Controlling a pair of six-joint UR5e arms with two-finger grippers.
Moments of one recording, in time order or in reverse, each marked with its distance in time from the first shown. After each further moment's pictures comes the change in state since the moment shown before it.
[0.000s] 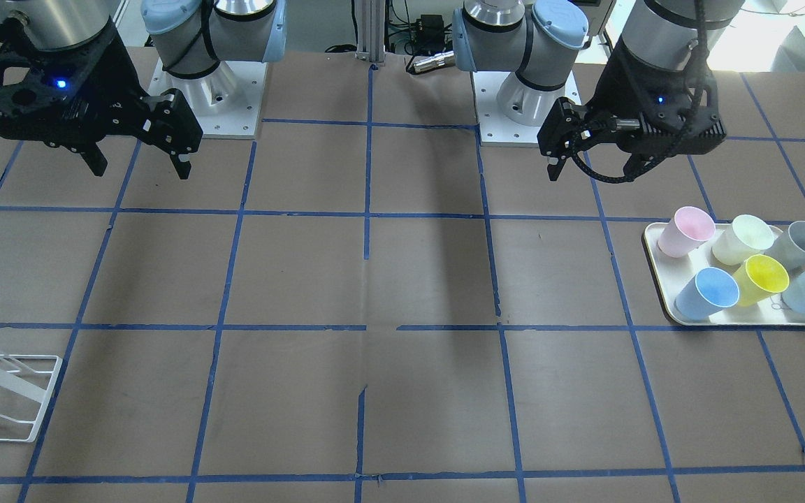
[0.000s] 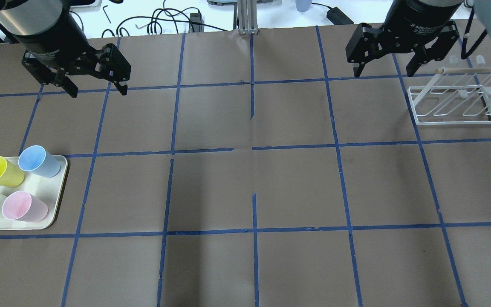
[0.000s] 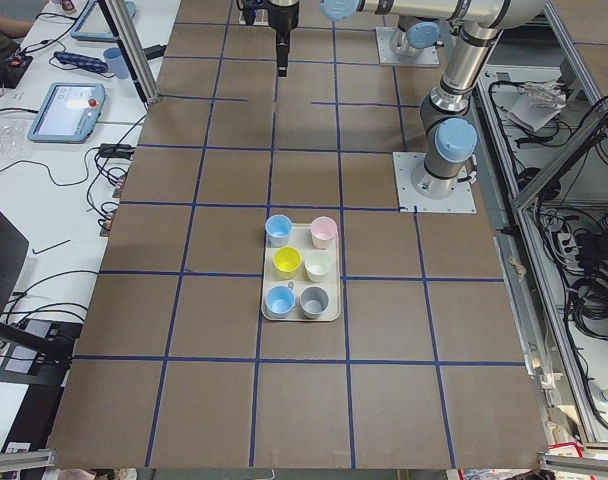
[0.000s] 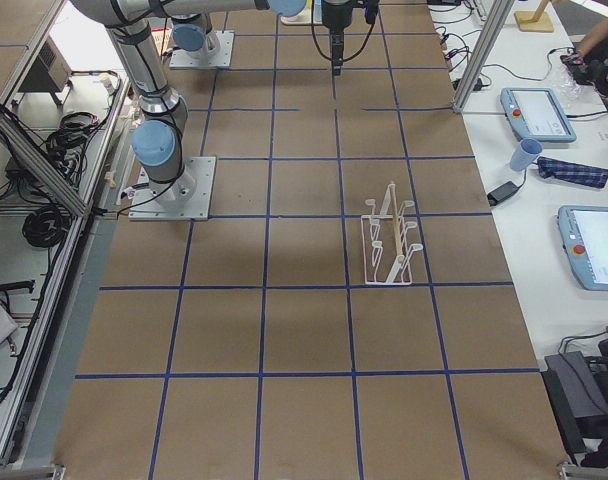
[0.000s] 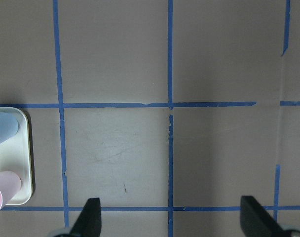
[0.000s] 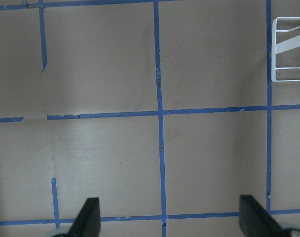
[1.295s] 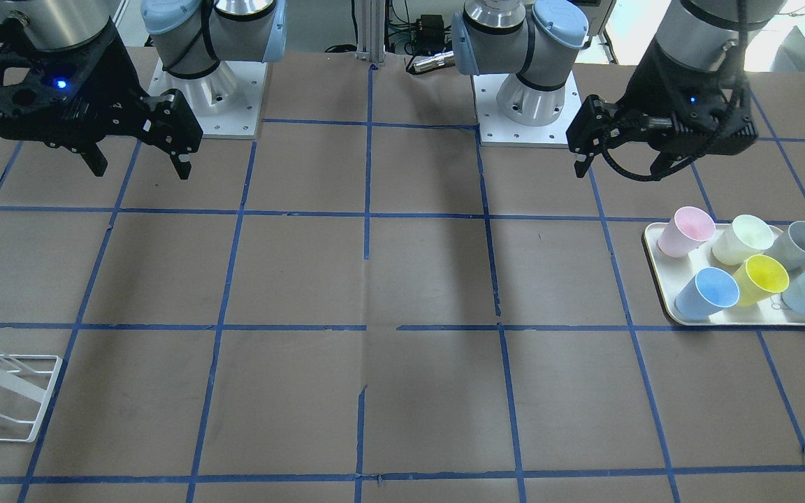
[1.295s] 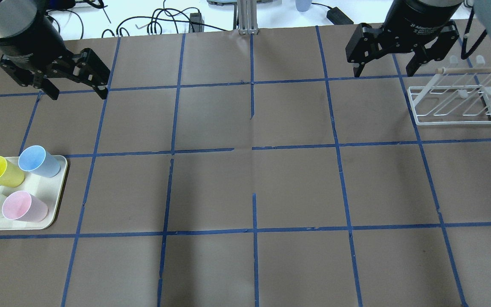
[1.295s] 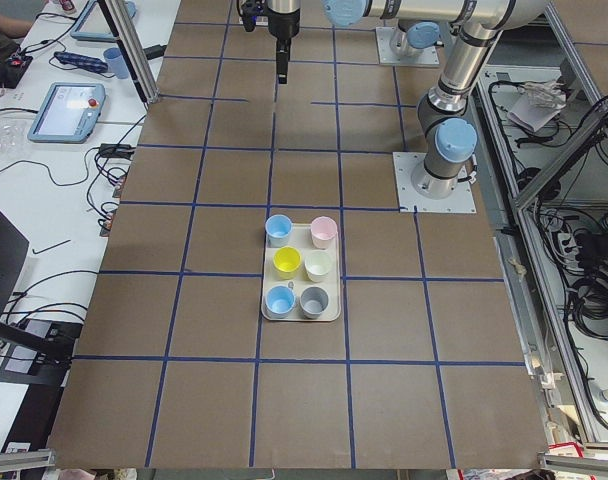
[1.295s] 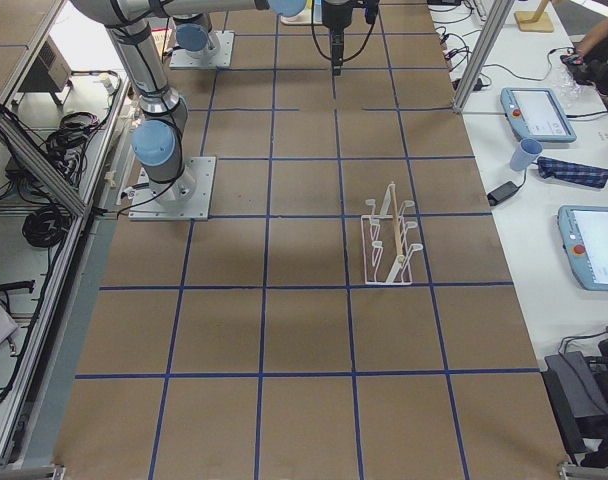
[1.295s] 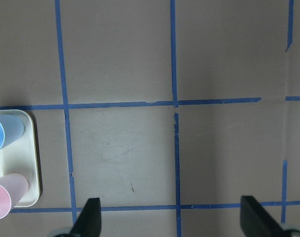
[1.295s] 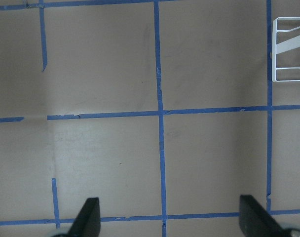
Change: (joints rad) left arm 0.108 0.022 -0.016 -0.024 0.003 0.152; right arm 0.000 0.000 0.001 -0.001 0.001 -0.001
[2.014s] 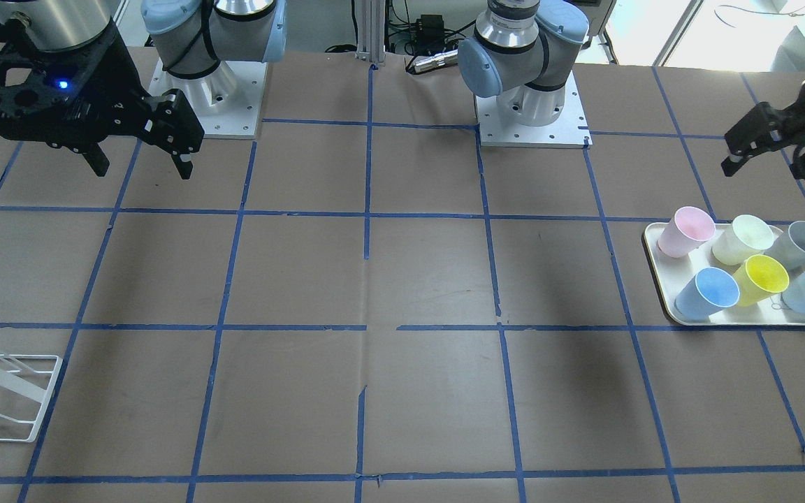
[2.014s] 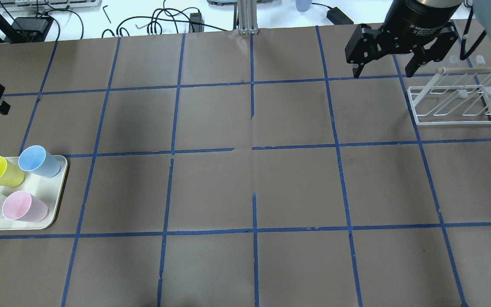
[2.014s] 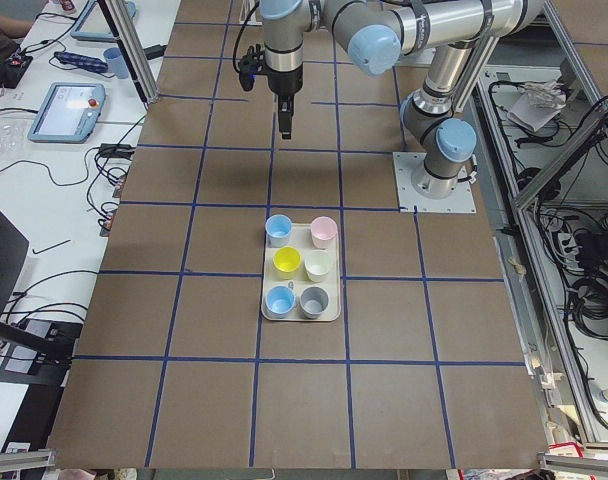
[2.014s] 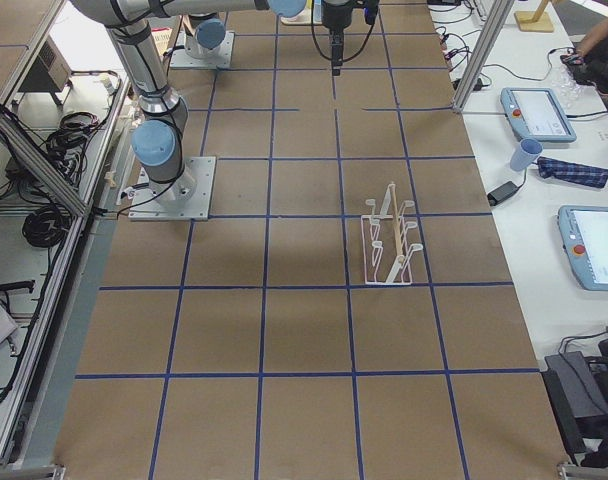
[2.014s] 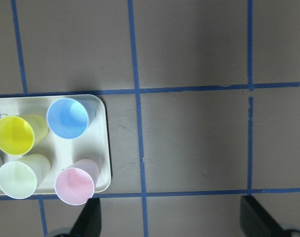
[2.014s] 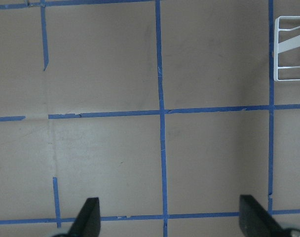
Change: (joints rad) left arm 0.411 -0.022 -0.010 -0.012 0.008 0.388; right arm 0.000 -0.001 0.003 0.000 0.004 -0.001
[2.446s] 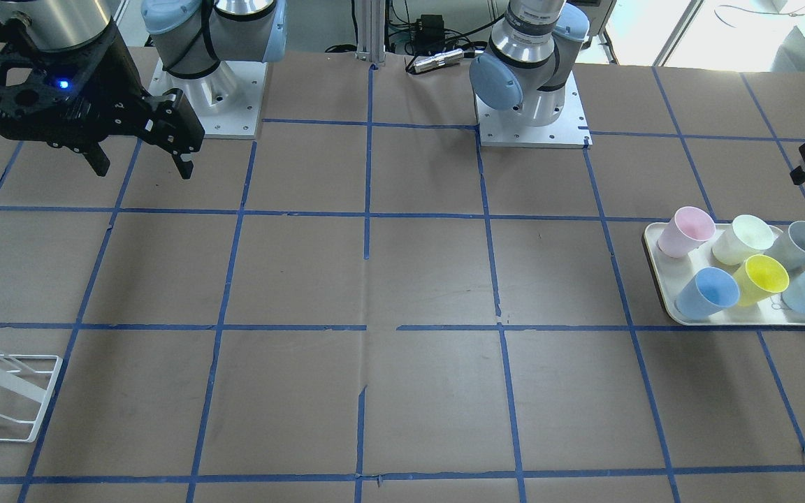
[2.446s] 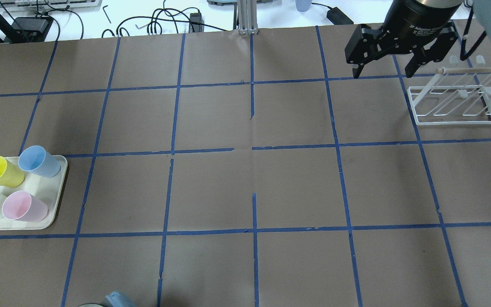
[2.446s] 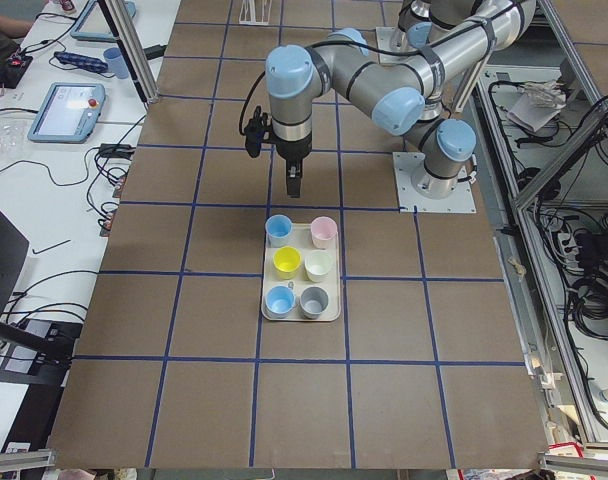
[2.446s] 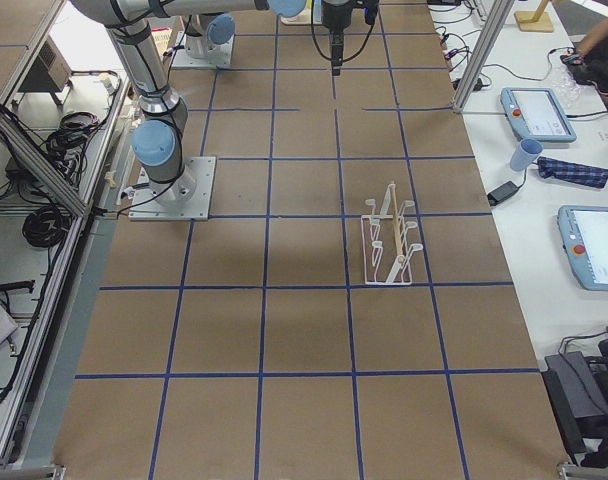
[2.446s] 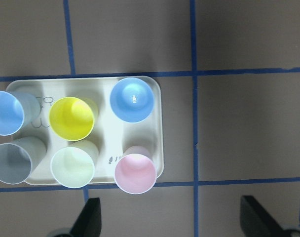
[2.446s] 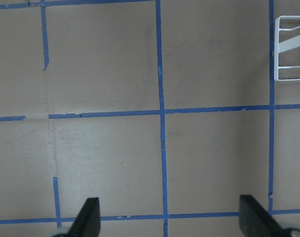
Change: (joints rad) left arm 0.229 -0.098 -0.012 0.109 -0.001 0.268; right arm 0.000 0.000 0.001 0.000 0.001 0.000
